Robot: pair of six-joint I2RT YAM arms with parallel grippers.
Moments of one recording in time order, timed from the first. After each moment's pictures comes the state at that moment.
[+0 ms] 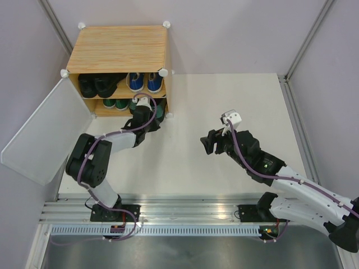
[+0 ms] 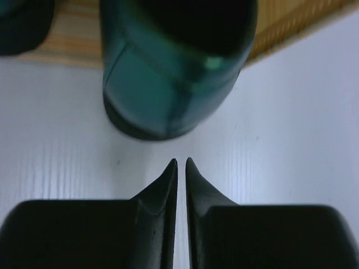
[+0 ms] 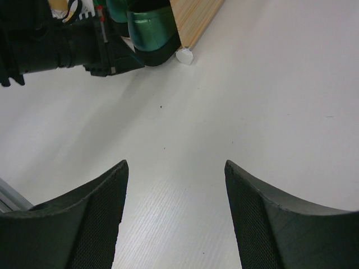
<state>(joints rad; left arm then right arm) -0.36 1.63 0.77 0.28 -0.08 -0.48 0.85 0.89 0.72 -0.11 0.26 0.29</state>
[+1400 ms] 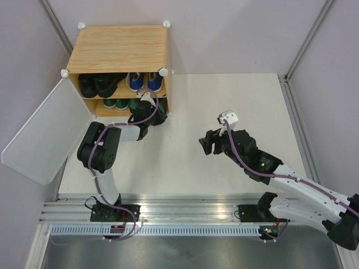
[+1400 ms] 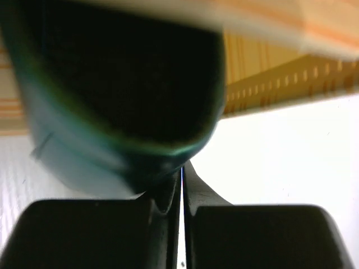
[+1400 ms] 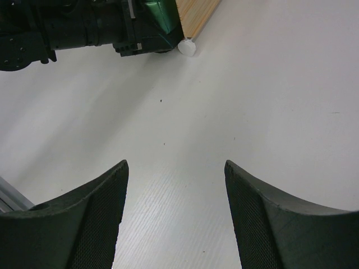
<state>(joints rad) -0.32 1.90 0.98 0.44 0.12 -0.56 0.85 0.93 0.72 -0.10 0.25 0.29</state>
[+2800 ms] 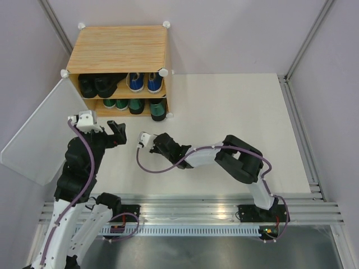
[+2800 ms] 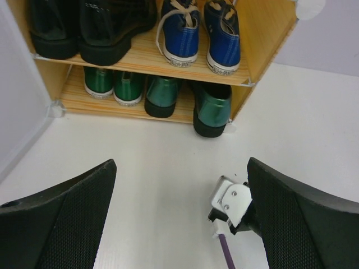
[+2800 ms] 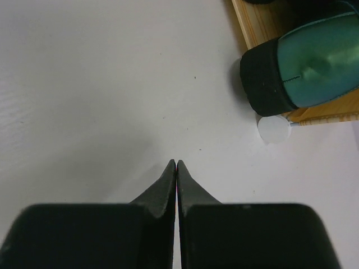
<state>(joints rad) -0.29 0.55 0.88 -0.48 -0.22 -0.23 1.05 2.08 1.23 0.37 0.32 -0.48</state>
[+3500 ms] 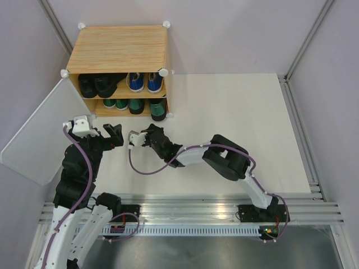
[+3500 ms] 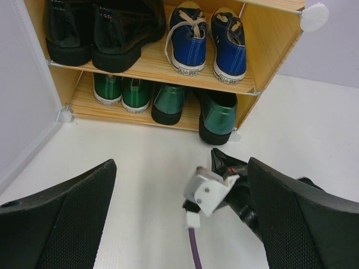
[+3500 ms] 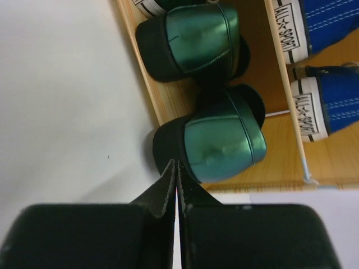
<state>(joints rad) -0.29 0.45 0.83 -0.45 -0.29 -0.21 1.06 2.26 1.37 0.69 0.46 -0.98</state>
